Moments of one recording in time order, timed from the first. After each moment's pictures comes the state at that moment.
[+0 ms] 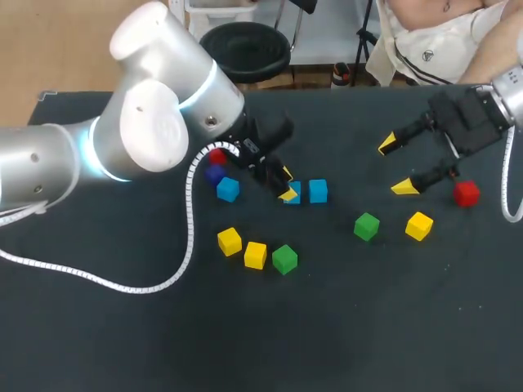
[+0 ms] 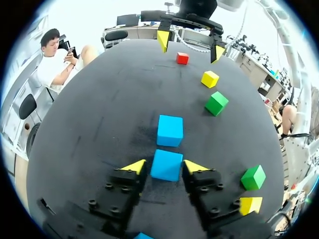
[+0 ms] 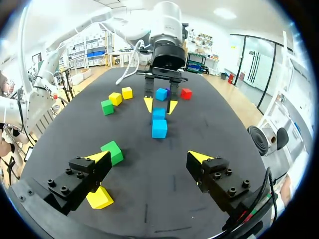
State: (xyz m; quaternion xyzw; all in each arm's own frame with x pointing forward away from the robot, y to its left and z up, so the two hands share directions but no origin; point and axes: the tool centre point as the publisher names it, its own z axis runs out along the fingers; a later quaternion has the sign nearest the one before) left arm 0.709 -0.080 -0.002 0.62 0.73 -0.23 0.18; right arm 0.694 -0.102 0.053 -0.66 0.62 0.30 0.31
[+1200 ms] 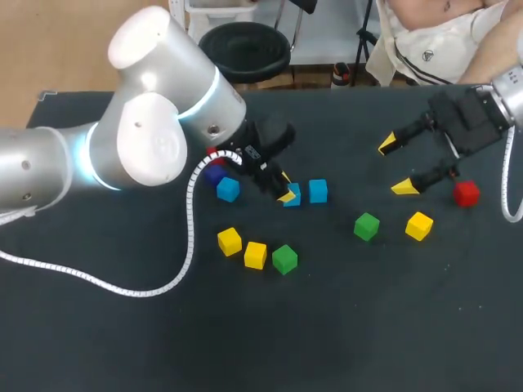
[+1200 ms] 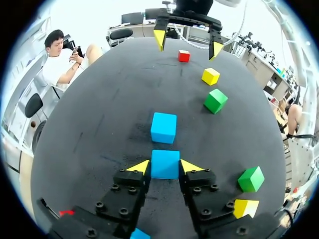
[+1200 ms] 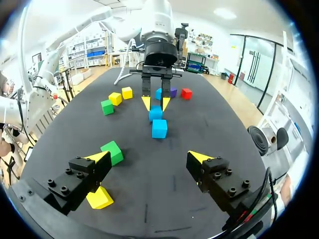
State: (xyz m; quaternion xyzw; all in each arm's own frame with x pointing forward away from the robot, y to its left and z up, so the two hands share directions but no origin) left arm 0.698 -0.077 0.001 0.61 0.74 -0.20 0.19; right arm 0.694 -0.102 0.053 -0.66 0.62 0.30 0.31
